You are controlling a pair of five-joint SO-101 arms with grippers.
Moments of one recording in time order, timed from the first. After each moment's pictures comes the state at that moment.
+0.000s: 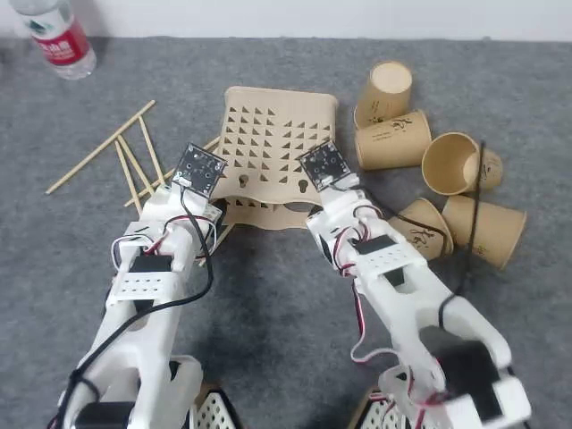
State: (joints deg) left arm -7.4 -30.3 72.0 10.9 -5.0; right arm -24.5 -9.6 56.7 8.2 11.6
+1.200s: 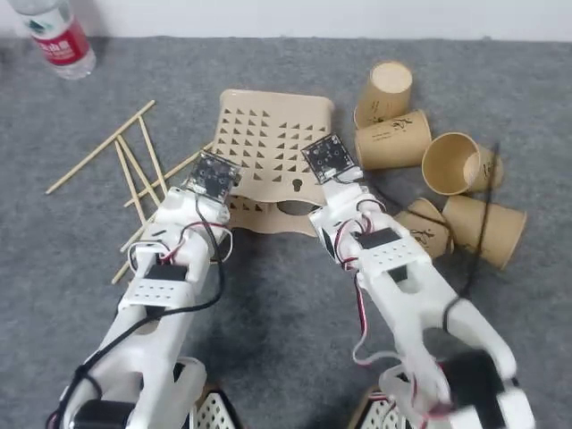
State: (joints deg) left arm -1.9 -29.8 75.8 -0.6 -15.0; right arm -23.7 -17.9 53.5 21.3 11.6
